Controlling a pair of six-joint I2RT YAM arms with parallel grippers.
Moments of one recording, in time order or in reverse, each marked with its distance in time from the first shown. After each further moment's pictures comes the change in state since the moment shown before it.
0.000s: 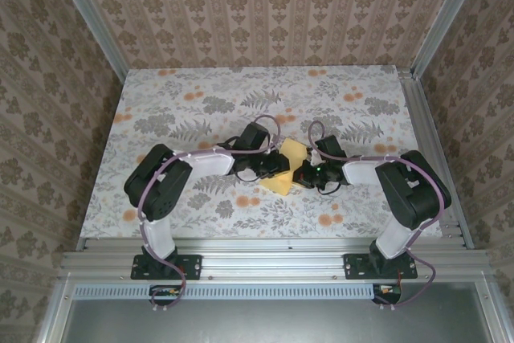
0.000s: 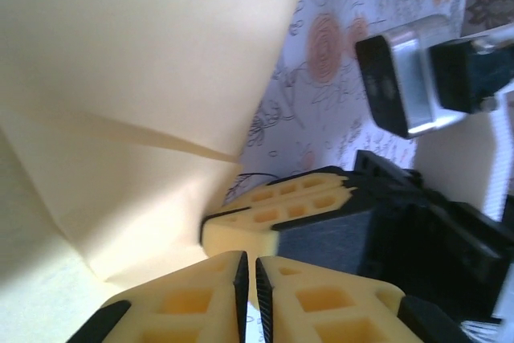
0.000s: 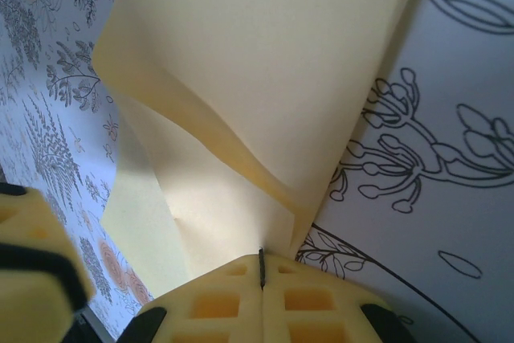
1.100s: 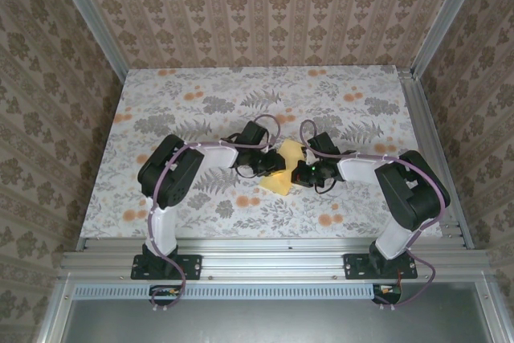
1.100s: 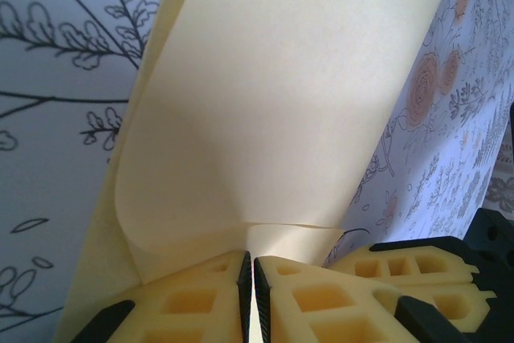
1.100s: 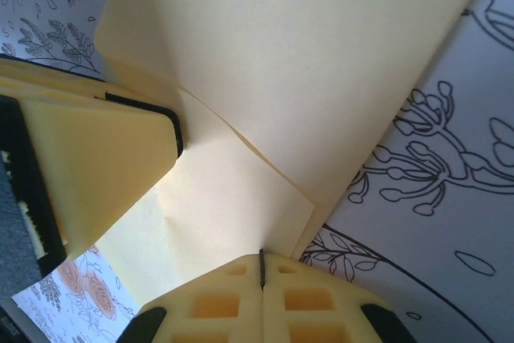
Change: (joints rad) left arm 0.062 0.140 0.084 -0.054 0.015 0.093; right arm 0.049 -0.003 0.080 -0.154 0.120 -0.101
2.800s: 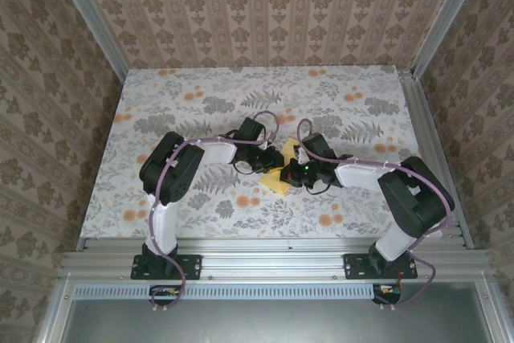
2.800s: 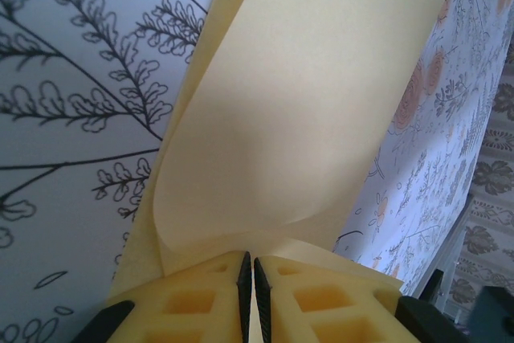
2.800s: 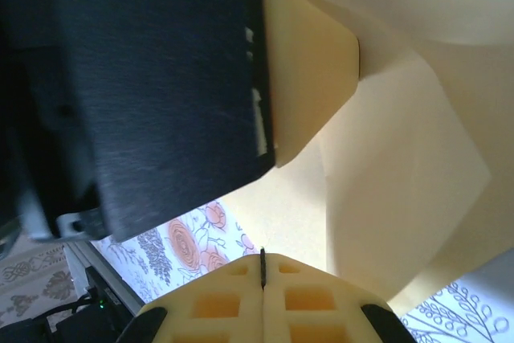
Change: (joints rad) left arm 0.037 0.039 0.037 -0.012 0.074 0.059; right arm 0.081 -0.046 -0.021 0.153 -0.096 0.209
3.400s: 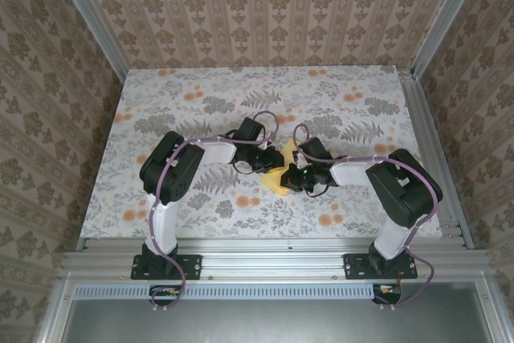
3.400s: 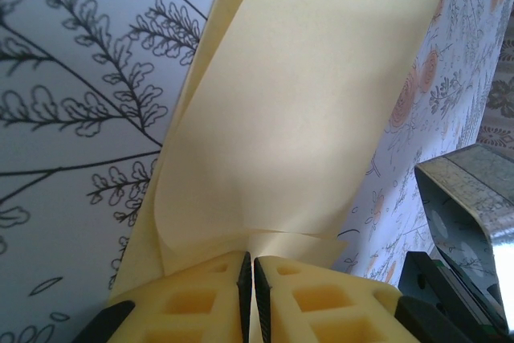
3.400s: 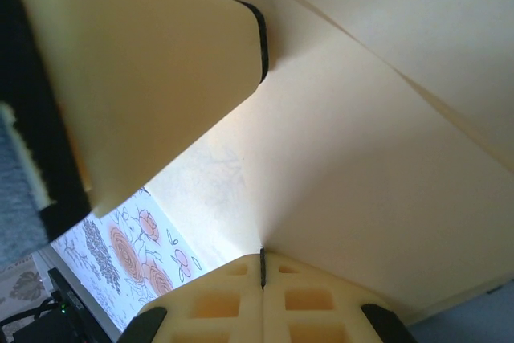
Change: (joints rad) left arm 0.003 0.005 -0.002 0.010 0.016 0.004; right arm 0.002 0.086 0.001 0.001 -0.002 -0.049
